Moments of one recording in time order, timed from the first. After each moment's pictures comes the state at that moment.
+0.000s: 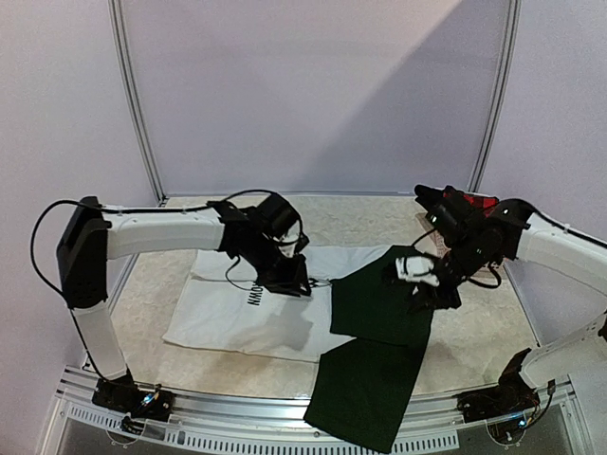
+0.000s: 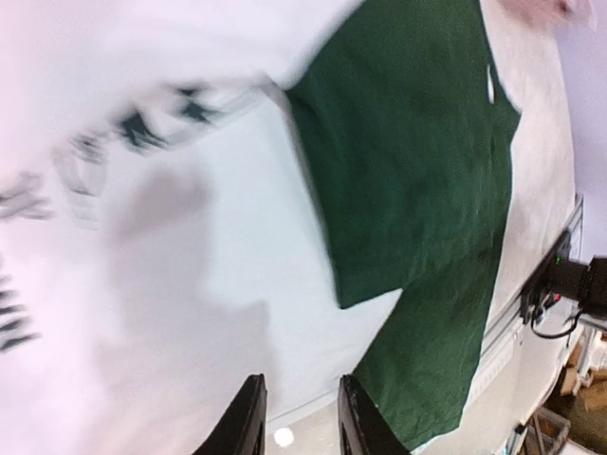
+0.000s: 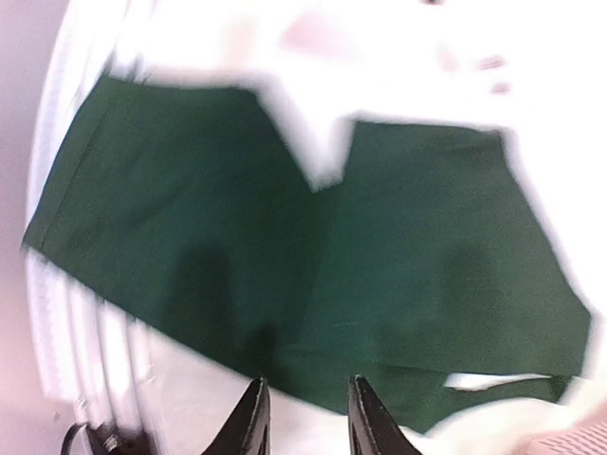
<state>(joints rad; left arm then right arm) -0.88 1.88 1.39 -0.61 0.30 -0.66 0.73 1.28 1.05 -1.01 -0.31 -0.79</state>
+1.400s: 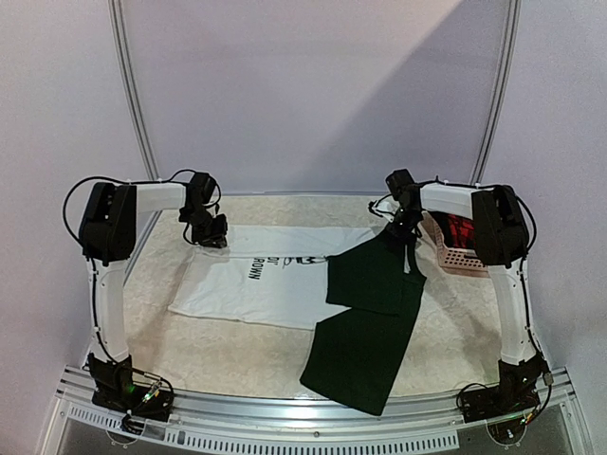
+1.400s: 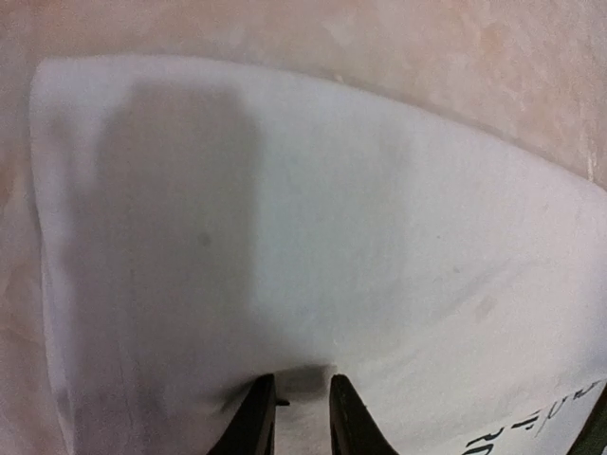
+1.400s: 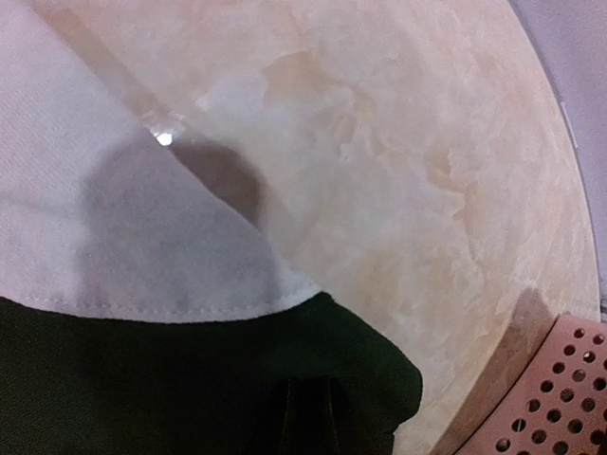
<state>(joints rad) -0.21 2.23 1.66 -0.65 0.10 -0.40 0.35 2.36 1.86 -0.61 0.21 -0.55</state>
